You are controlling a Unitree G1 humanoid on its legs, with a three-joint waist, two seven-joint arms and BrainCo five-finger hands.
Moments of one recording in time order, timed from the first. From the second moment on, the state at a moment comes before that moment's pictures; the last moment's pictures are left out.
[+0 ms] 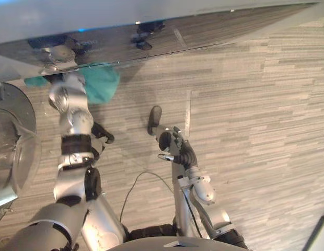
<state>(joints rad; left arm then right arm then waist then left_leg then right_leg) -0.92 0.25 0.32 0.42 -0.73 -0.17 0.39 0.09 -0.08 0.31 0.00 0.08 -0.16 -0.09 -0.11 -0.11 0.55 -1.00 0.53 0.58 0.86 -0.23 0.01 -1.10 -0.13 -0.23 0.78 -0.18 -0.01</state>
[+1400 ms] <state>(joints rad) -1.38 0.62 0.20 0.76 -0.03 0.12 0.24 0.20 -0.09 0.15 -0.06 0.46 -0.19 0.01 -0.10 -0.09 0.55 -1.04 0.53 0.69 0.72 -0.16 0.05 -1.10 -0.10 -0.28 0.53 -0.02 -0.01</state>
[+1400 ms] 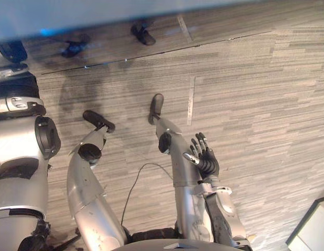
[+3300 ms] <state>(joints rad) 0.07 0.01 -0.36 0.22 -0.35 -0.12 0.04 0.37 0.06 -0.13 -0.26 0.26 -0.19 -0.21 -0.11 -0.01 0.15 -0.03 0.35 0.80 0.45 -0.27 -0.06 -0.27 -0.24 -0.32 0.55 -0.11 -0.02</state>
